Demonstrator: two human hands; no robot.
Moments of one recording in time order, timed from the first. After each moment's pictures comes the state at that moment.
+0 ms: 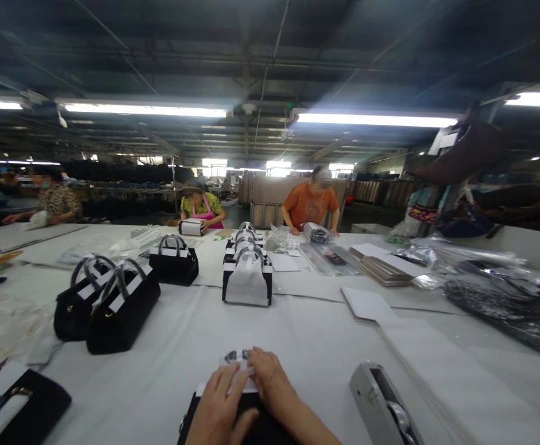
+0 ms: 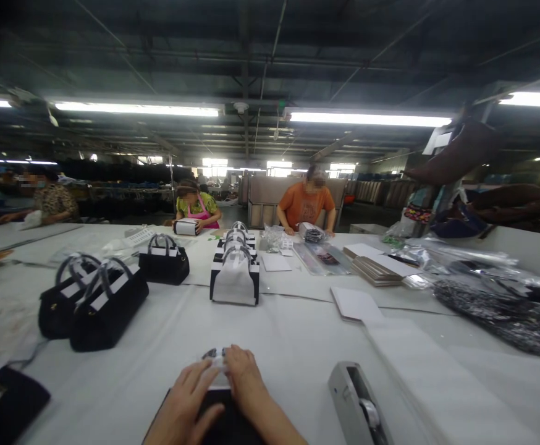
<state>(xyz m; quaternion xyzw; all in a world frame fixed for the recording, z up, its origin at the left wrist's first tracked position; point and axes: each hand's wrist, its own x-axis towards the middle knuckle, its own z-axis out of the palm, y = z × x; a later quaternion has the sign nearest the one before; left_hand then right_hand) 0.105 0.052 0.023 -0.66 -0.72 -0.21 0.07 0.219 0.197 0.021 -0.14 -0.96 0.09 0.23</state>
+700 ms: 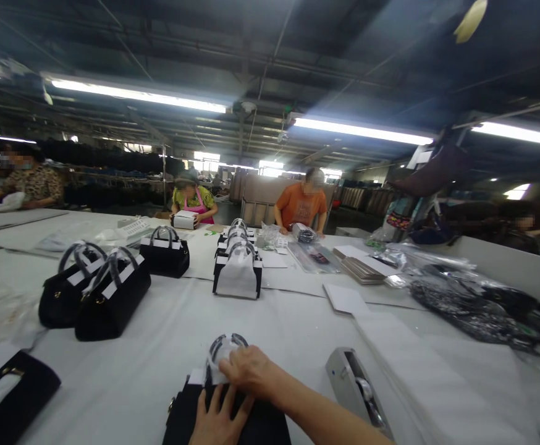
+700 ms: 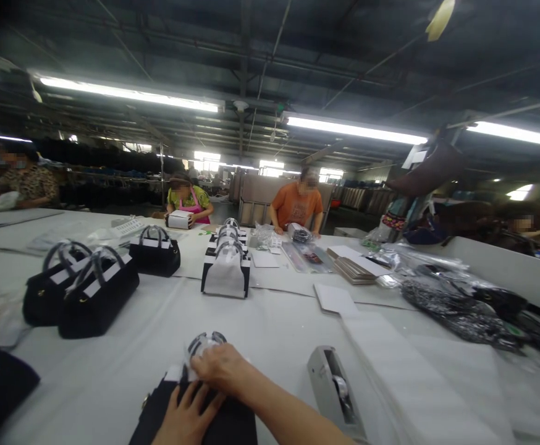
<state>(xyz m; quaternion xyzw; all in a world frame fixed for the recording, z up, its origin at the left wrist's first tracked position) 0.155 0.033 0.017 -0.59 -0.78 -0.08 -0.18 0.216 0.167 0.057 -0.02 -0.99 -0.10 0.08</state>
